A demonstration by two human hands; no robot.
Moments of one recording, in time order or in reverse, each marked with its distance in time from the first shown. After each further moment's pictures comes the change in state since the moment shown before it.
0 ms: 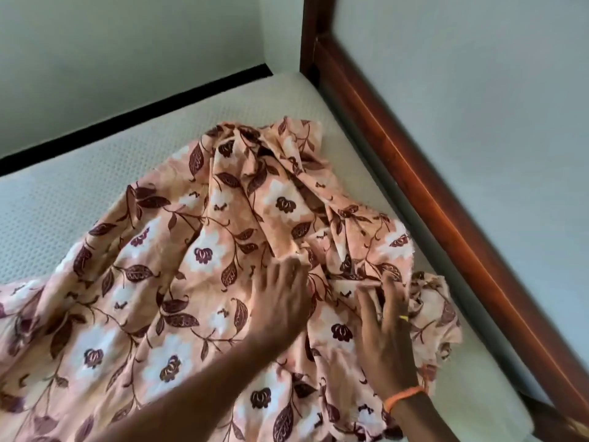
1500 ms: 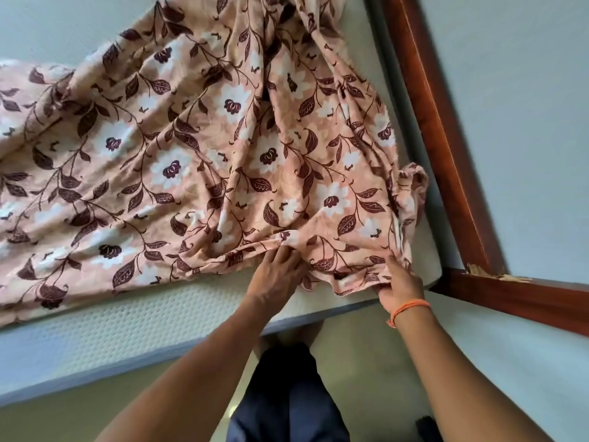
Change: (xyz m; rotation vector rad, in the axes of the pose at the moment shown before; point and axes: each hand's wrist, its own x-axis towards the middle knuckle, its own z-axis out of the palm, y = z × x) left_hand -0.248 0.113 0.072 0.172 -0.275 0.165; right_hand -0.161 0.120 -0.047 1.310 -0.150 1.314
